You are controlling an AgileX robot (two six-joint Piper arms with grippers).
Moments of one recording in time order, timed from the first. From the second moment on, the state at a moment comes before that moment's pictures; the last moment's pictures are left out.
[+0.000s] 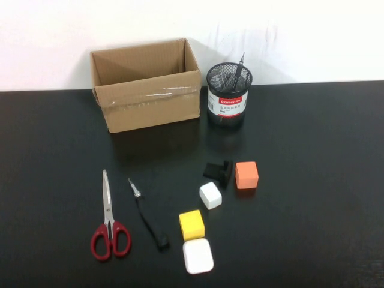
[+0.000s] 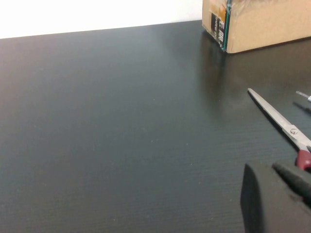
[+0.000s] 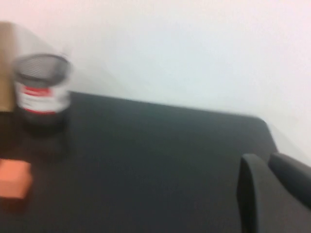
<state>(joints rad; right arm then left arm) 0.06 0.31 -0.37 -0.01 0.35 -0.08 -0.09 -0.01 0.03 -0.03 0.35 0.15</state>
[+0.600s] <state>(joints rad) -0.14 -0.01 0.03 0.00 0.37 0.00 -0.09 -0.01 0.03 -0.03 0.35 0.15</state>
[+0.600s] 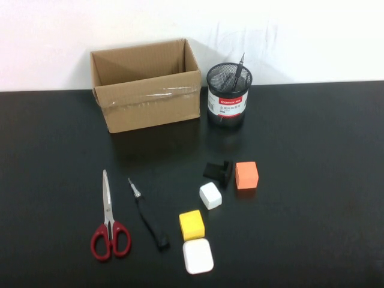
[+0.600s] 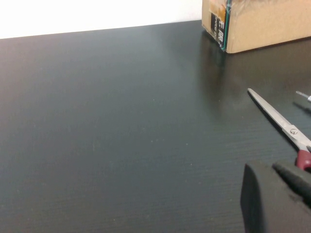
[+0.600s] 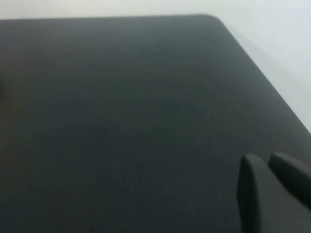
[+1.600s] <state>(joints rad) -0.14 -0.01 0.03 0.00 0.38 0.07 -0.09 -0.01 0.03 -0.03 0.35 0.15</state>
